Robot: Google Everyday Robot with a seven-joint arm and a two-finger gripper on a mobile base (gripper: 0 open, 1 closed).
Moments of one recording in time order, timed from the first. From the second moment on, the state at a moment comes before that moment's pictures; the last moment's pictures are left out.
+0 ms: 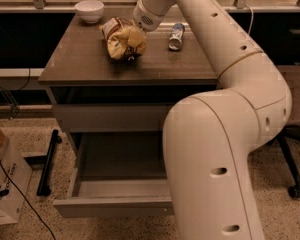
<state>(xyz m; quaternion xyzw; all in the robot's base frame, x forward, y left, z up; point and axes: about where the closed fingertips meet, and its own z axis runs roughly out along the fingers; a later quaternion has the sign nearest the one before) 0.790 0.034 0.894 -0.61 0.74 0.07 0.28</state>
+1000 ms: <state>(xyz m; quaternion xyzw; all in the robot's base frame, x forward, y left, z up) 0.688 0.012 0.928 -0.66 0.70 0.07 0.27</state>
